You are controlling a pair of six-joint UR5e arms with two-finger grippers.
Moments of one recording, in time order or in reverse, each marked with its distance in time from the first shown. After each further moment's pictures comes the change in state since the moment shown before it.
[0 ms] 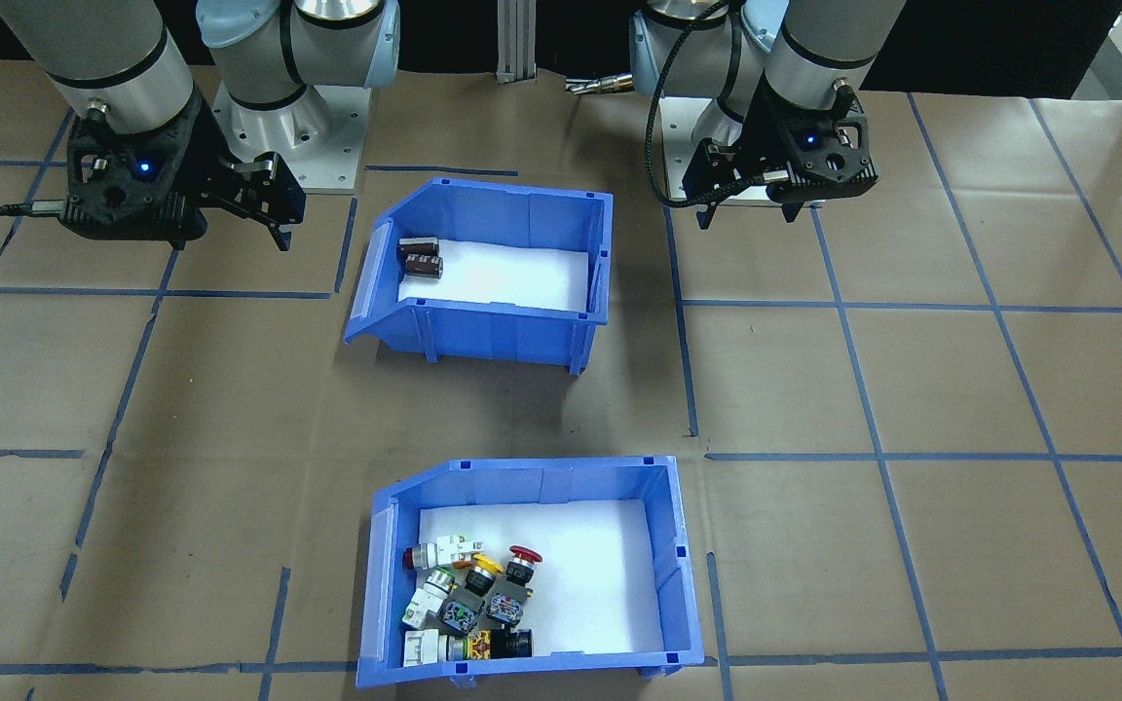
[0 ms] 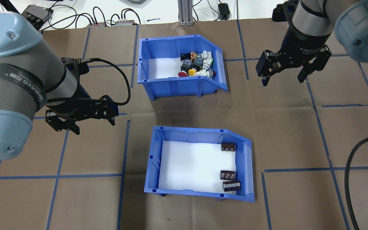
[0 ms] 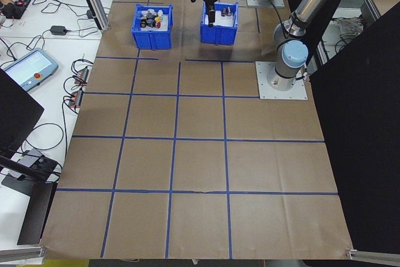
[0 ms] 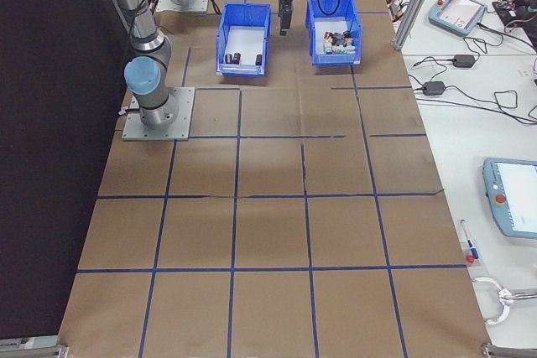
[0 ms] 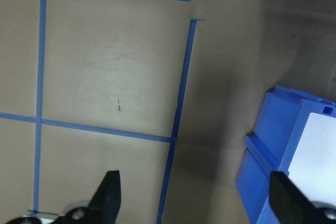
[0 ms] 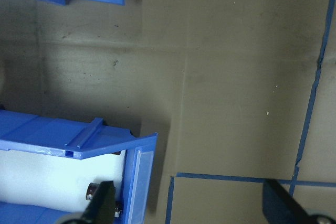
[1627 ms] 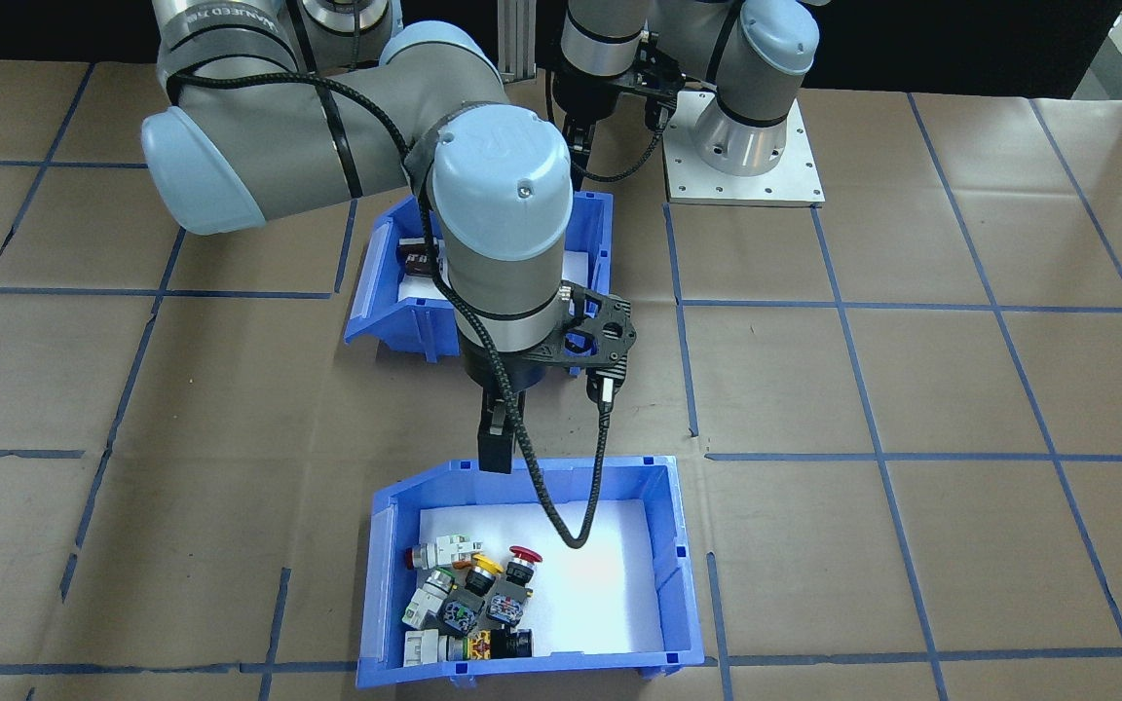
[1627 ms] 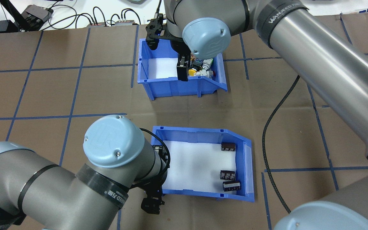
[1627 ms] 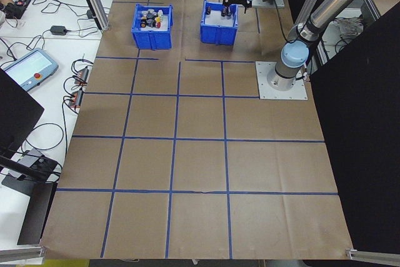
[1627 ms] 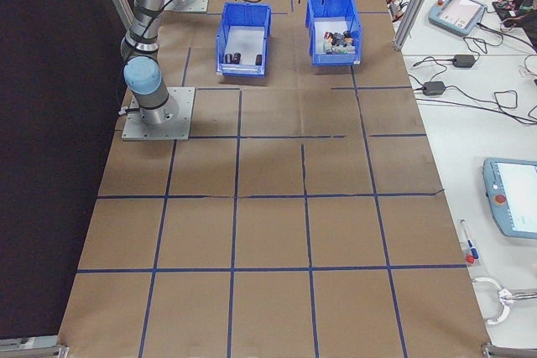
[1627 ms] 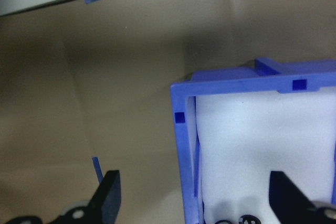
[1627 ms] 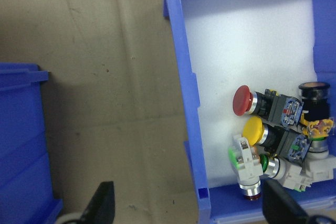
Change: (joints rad) left arm -0.454 0.044 -0.250 0.255 -0.102 -1.587; right arm 0.394 0.452 -0.314 -0.262 -0.035 -0.971
